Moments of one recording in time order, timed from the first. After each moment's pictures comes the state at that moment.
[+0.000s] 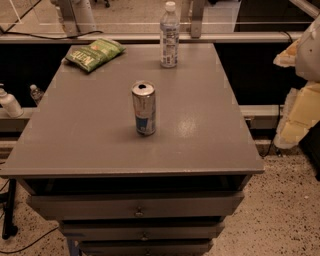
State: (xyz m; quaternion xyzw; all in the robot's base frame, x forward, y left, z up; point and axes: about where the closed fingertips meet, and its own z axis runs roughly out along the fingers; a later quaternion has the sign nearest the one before) arm 0.438 -0.216 0.978 -0.60 0.78 -0.04 0.16
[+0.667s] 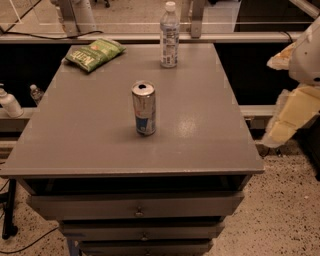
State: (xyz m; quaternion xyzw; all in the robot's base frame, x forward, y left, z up) arm 0.445 -0.206 0.970 -0.59 0.78 -0.01 0.19
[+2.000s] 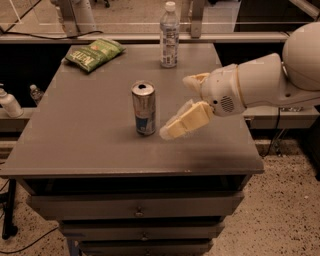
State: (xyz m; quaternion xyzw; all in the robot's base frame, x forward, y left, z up) arm 0.502 -0.033 0.918 -0.51 0.70 0.28 0.41
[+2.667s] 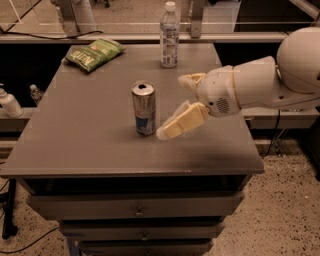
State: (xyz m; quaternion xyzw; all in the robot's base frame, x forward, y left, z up) arm 0.505 -0.025 0.916 -0.52 0.69 0.29 0.42
